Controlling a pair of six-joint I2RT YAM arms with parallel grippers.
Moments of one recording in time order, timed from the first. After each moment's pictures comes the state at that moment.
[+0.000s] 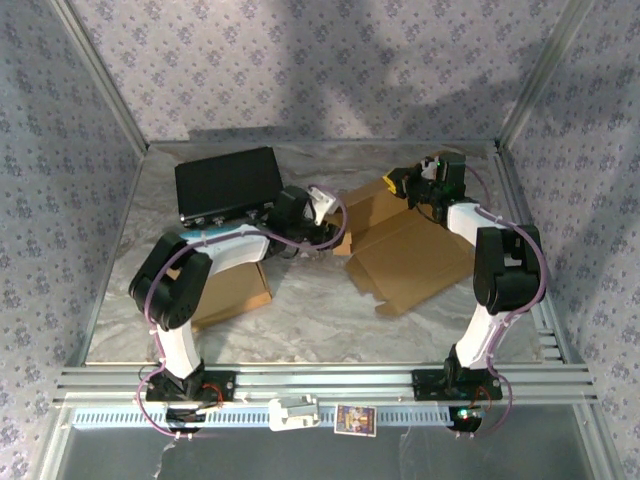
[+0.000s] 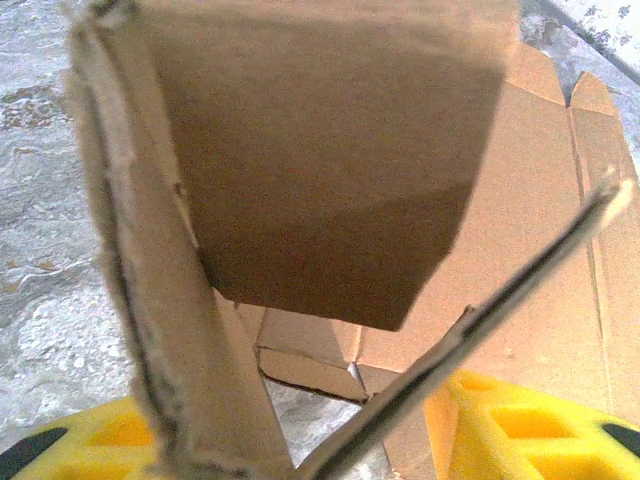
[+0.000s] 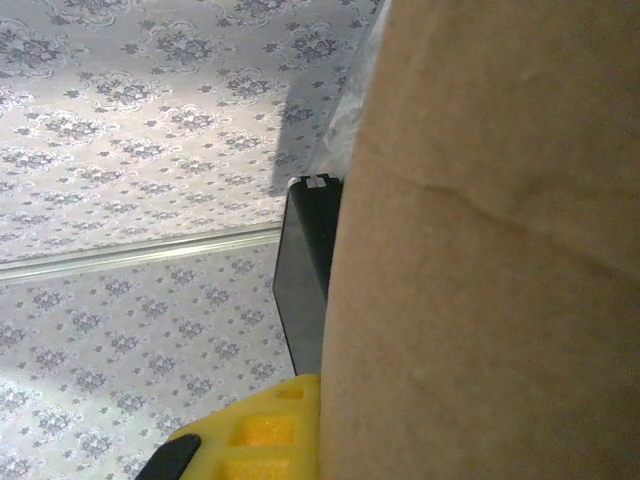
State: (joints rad) left arm -0.67 1.80 1.10 0.08 0.35 -0.14; right arm 0.05 1.81 1.11 0.27 -0.73 1.24
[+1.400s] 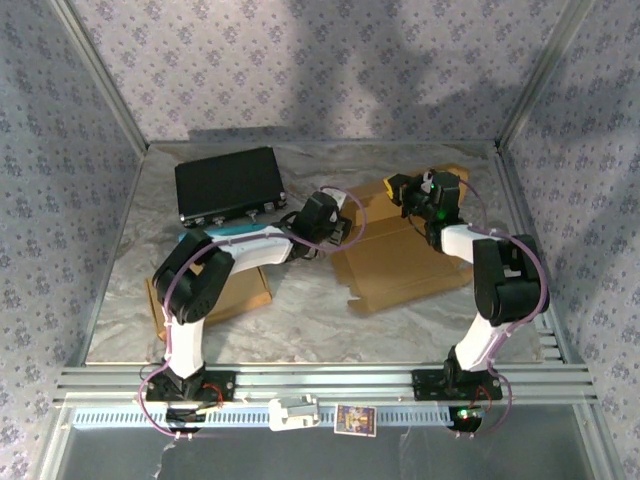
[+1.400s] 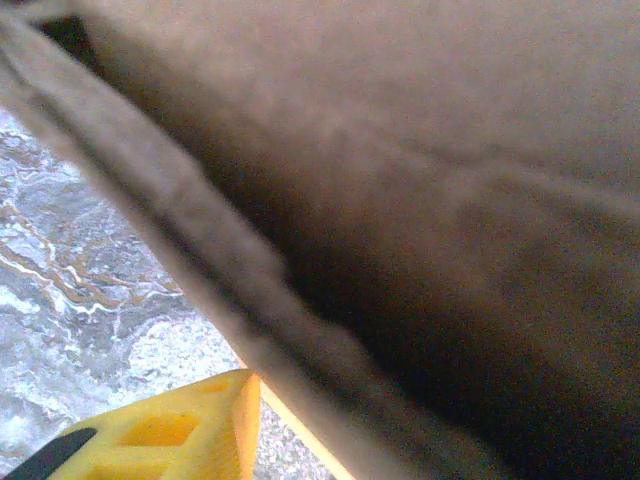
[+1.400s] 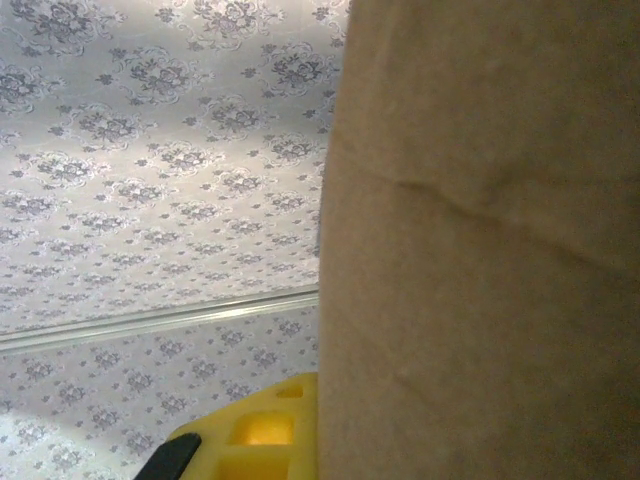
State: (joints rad) left arm -0.79 1.93 1.23 0.06 -0.13 -0.28; right arm 0.12 1.72 0.87 0.62 -0.51 1.46
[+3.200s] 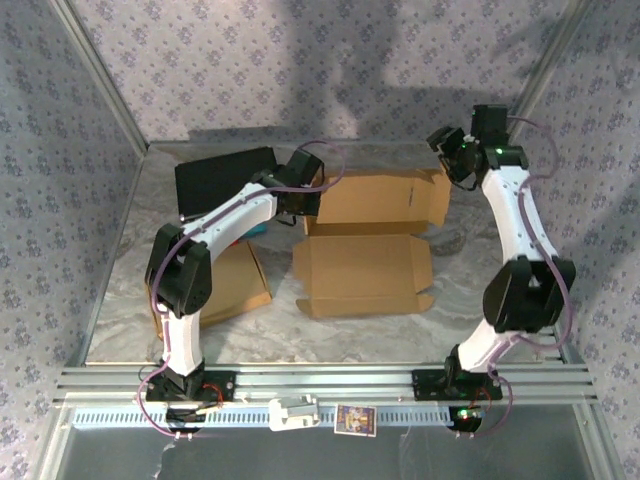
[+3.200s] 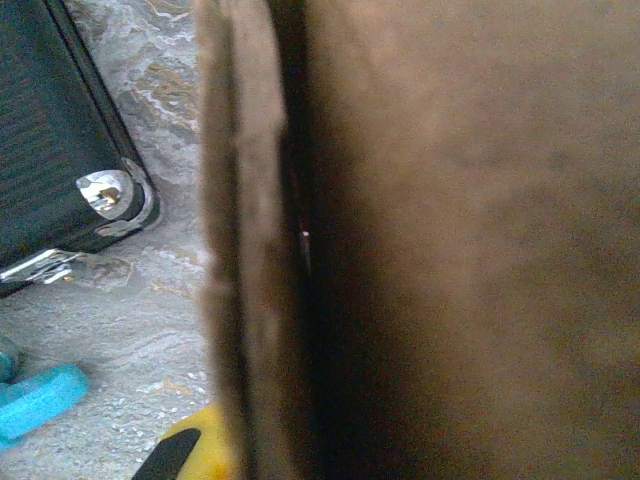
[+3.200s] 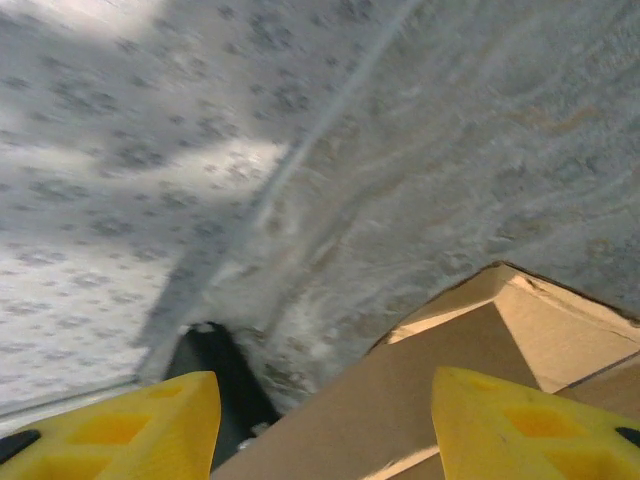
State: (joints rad) left arm -0.64 1.92 1.66 -0.72 -0.15 -0.40; right arm -0.02 1.69 1.66 -0.71 -0.26 0.89
